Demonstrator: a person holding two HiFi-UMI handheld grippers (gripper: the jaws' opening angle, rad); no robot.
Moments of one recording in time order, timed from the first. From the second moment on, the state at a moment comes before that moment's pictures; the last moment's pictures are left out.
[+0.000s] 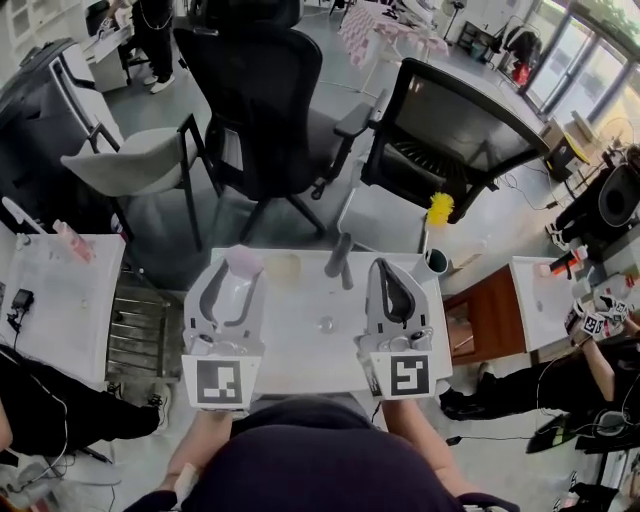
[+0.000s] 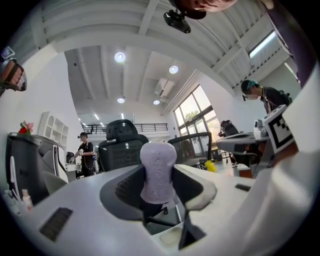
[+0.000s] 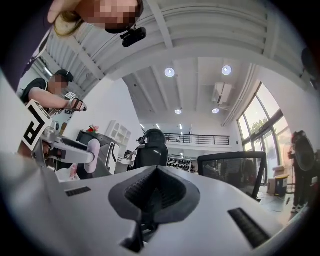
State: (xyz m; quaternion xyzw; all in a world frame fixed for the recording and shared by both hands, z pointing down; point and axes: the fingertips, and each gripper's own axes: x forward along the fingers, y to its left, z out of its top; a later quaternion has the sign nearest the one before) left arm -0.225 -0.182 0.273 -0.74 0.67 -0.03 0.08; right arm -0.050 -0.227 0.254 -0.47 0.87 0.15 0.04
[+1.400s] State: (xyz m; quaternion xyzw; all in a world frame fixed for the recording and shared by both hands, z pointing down) left arm -0.225 -0.198 0.290 -0.75 0.66 -0.03 0.07; right arm -0.077 -0.229 0.267 -0.45 0.88 0.14 0.02
